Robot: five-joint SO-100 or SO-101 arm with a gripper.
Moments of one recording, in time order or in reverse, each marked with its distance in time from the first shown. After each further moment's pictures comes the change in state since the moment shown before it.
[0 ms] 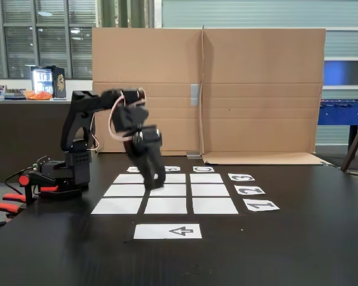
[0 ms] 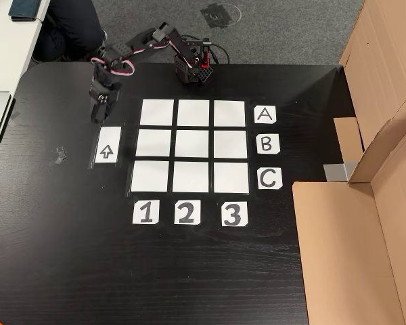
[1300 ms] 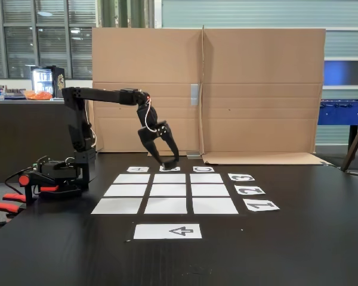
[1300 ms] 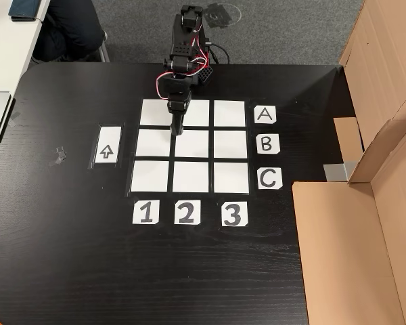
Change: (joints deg) arm -38.4 30.8 49.0 -9.8 -1.1
